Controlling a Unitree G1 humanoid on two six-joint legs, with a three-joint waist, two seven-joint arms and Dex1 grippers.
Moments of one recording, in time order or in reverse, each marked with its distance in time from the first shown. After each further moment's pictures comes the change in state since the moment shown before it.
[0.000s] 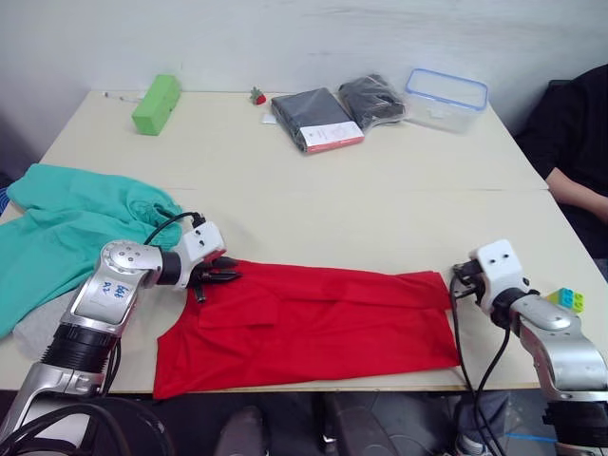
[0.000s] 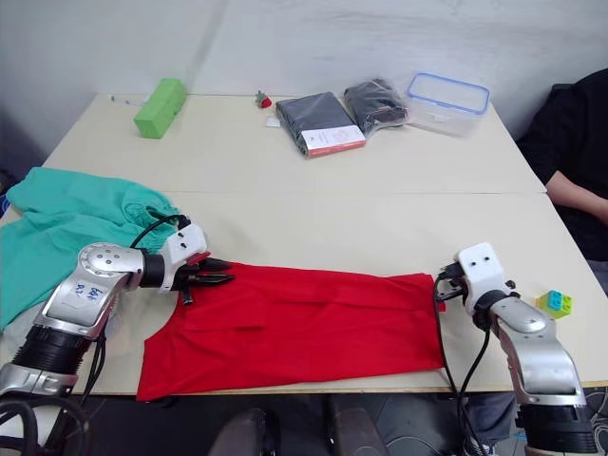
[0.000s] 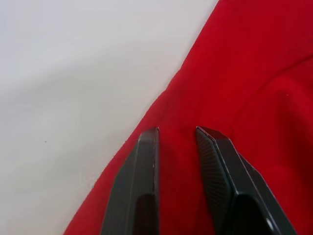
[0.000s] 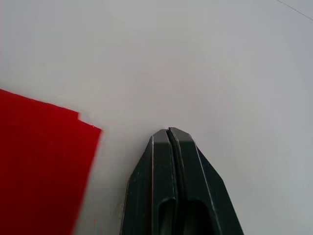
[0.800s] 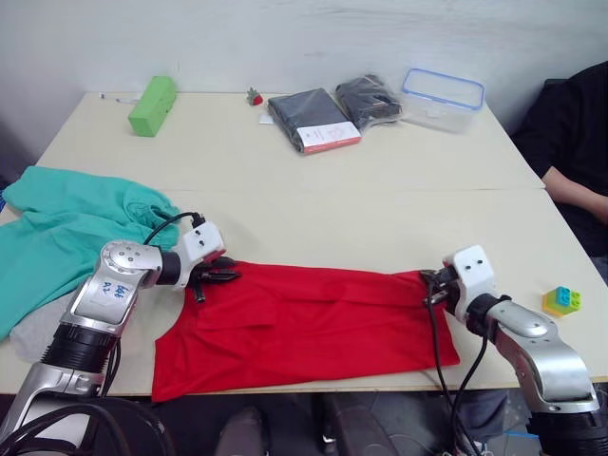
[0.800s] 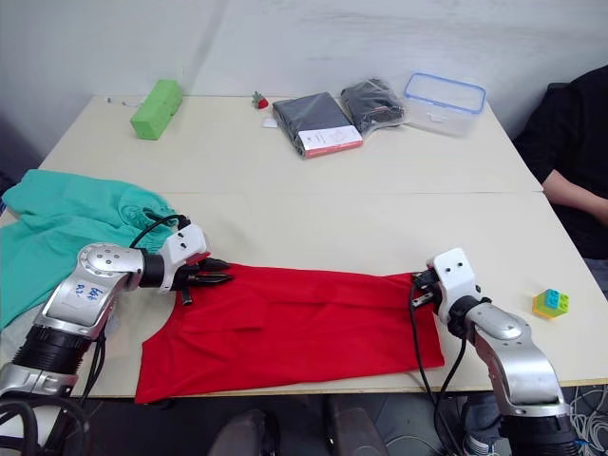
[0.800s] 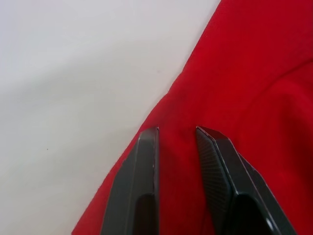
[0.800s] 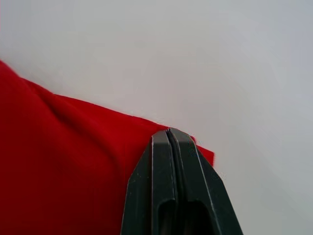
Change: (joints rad) left arm 0.000 -0.001 -0.002 -0.007 0.004 0.003 0.000; right arm 0.045 0.043 0.078 -0.102 0.035 0.077 -0.010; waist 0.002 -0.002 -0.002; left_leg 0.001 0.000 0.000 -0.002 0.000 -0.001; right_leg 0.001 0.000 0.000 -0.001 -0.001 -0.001
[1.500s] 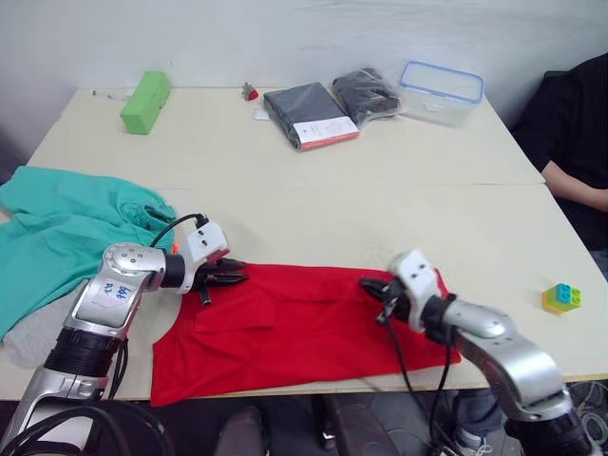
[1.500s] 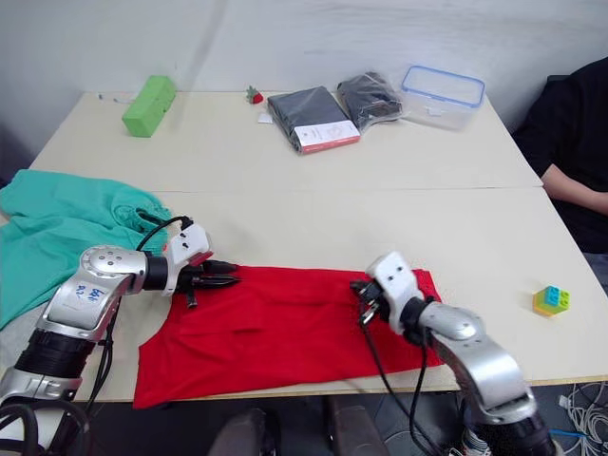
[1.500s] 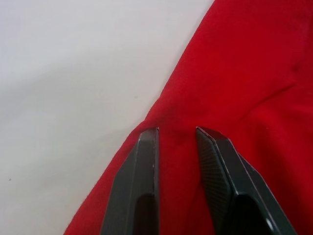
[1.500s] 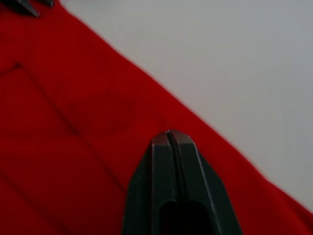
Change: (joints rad) left arm 0.018 -0.026 0.017 -0.069 -0.046 0.076 -0.023; right arm -0.082 0.017 0.298 -0.161 0.023 0.034 0.057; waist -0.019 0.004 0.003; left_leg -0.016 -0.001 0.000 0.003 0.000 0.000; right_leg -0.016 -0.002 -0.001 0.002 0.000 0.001
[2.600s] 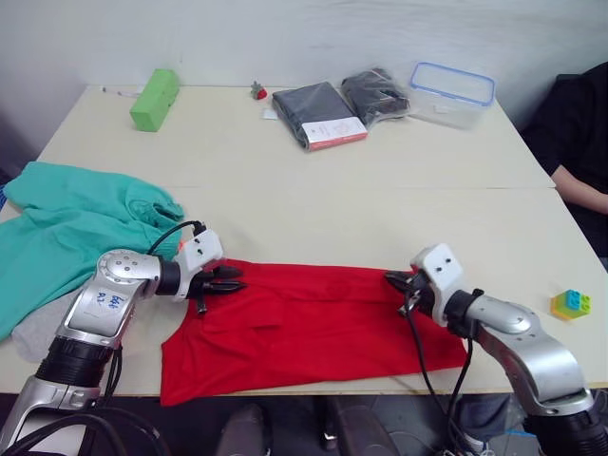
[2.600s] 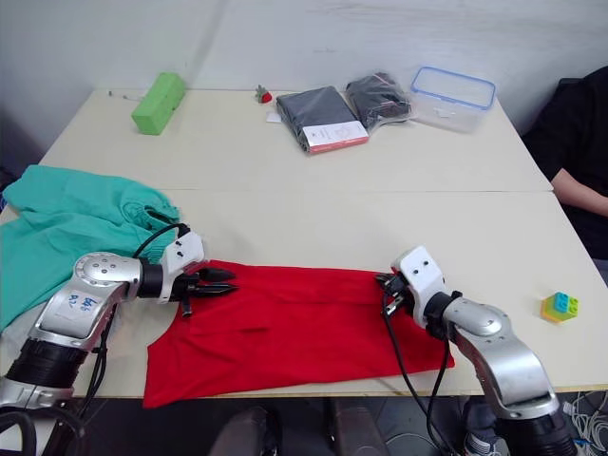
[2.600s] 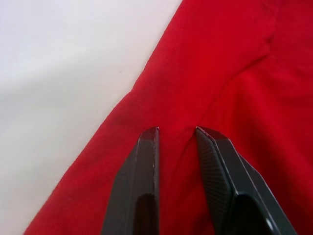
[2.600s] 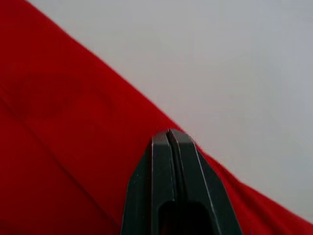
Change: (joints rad) left arm 0.061 0.028 0.016 -0.021 -0.018 -0.060 -0.016; right arm 0.038 -0.061 -0.116 0.041 -0.004 -0.029 0.019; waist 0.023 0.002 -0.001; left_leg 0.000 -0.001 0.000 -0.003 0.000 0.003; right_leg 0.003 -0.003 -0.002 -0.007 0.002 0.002
